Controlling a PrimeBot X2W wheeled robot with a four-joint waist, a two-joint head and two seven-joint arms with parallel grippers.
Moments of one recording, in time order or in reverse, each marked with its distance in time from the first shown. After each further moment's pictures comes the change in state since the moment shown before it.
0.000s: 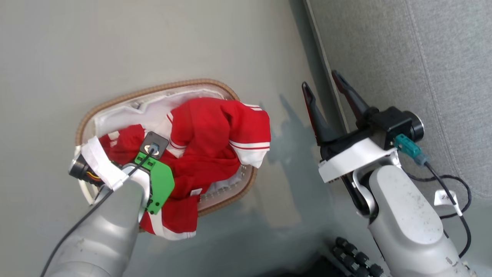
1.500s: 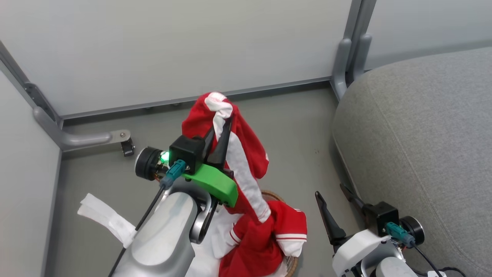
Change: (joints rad) left arm 0.309 -0.048 -0.039 -0.796 -0.381 0.046 -0.242; right arm 0.355 0.000 -0.028 0.124 -0.040 0.000 0.000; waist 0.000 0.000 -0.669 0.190
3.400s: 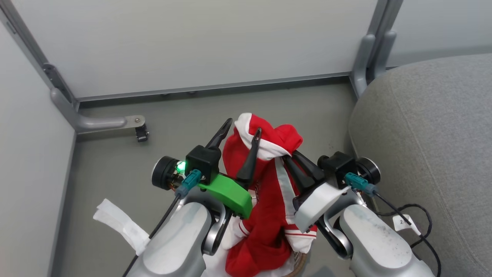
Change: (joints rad) left arm 0.012 -0.001 -0.115 -0.032 -0.083 0.049 0.000; right arm -0.311 -0.001 0.266 0.079 0.131 0.000 -0.001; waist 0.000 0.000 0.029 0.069
